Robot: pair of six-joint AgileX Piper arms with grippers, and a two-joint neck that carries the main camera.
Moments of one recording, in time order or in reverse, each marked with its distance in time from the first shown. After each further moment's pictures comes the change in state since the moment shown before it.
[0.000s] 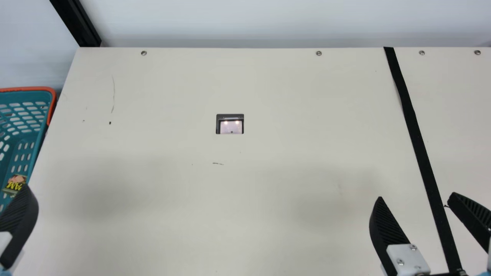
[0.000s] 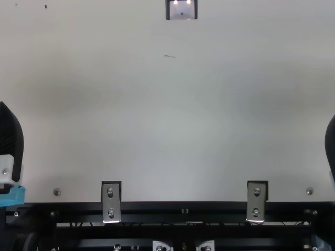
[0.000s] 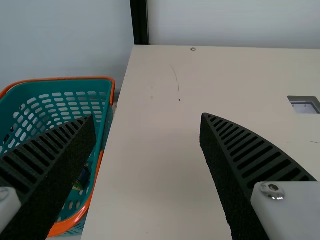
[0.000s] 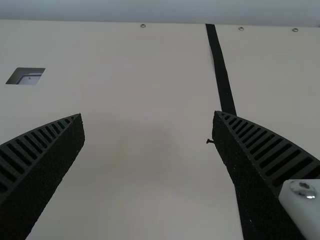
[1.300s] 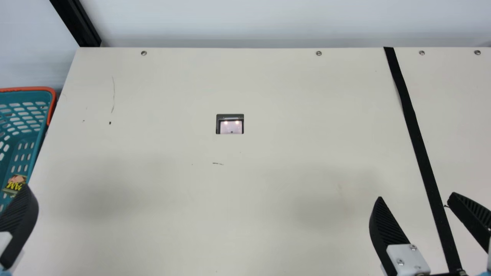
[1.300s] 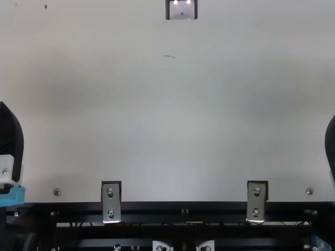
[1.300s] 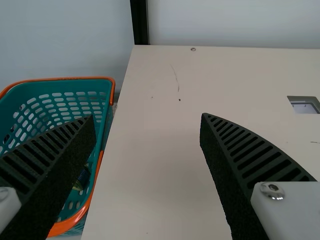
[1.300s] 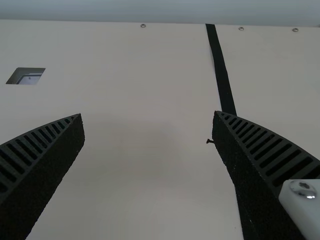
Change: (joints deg) left arm 0.0 0.0 0.0 0.0 0.0 0.0; right arm 0.0 0.0 0.0 0.0 0.0 0.0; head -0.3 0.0
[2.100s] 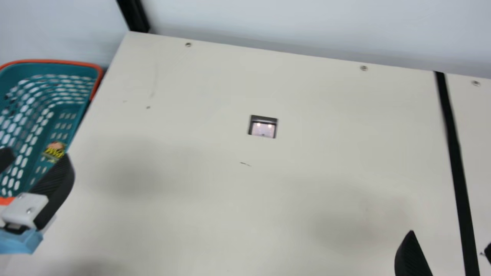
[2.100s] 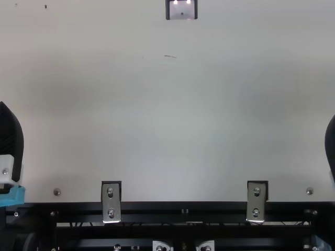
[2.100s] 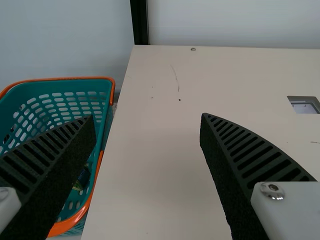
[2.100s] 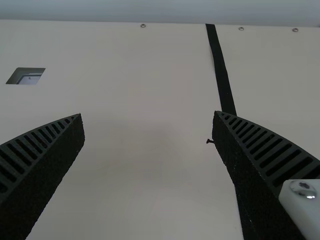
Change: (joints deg) left arm 0.0 0.0 0.0 0.0 0.0 0.0; right arm 0.0 0.0 0.0 0.0 0.0 0.0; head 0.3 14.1
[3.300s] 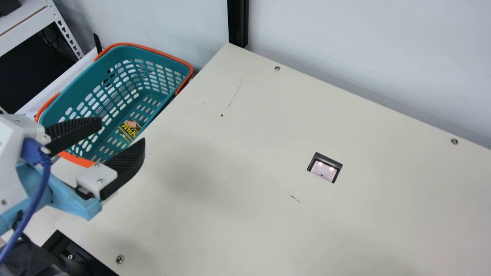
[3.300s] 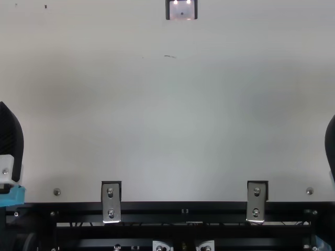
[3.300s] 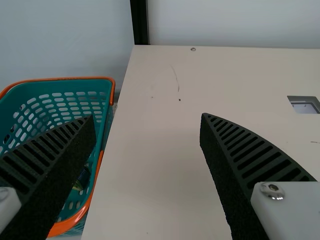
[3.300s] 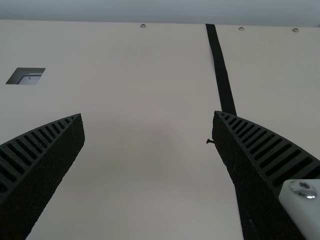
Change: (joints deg) left arm -0.3 -0.1 0.0 -0.3 0.3 0.3; right arm 0.0 0.0 0.0 0.0 0.0 0.0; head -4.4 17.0
